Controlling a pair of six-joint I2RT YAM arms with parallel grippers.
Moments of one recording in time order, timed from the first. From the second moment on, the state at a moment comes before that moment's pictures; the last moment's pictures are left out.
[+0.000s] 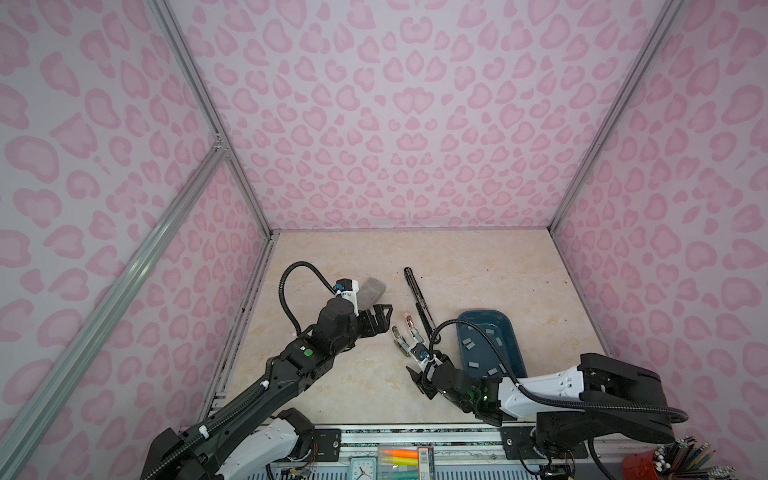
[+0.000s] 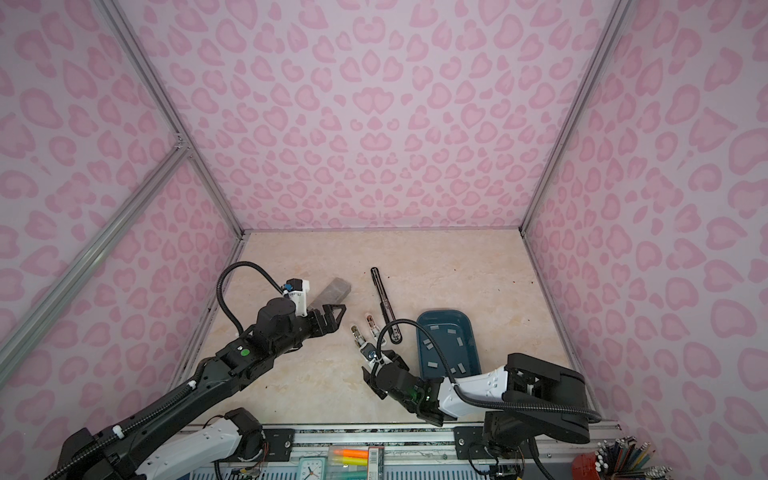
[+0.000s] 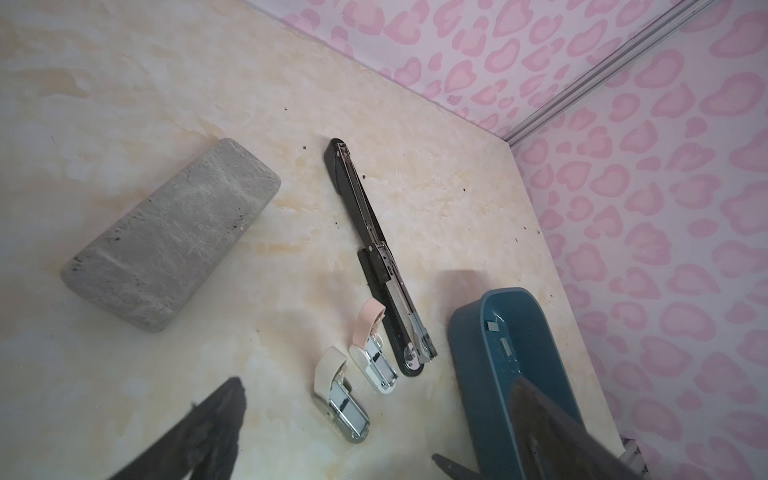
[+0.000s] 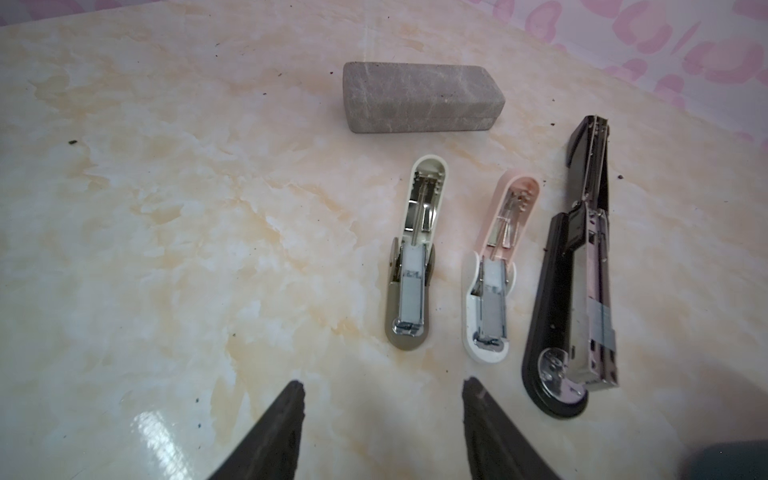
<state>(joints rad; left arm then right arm) -0.63 0.96 0.64 -0.17 -0.03 -0.70 1.21 1.45 0.43 0.45 0.43 0.17</state>
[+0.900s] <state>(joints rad) -0.63 1.13 0.66 -0.16 -0.05 -0.65 1.03 1.62 0.50 0.48 0.15 0.20</state>
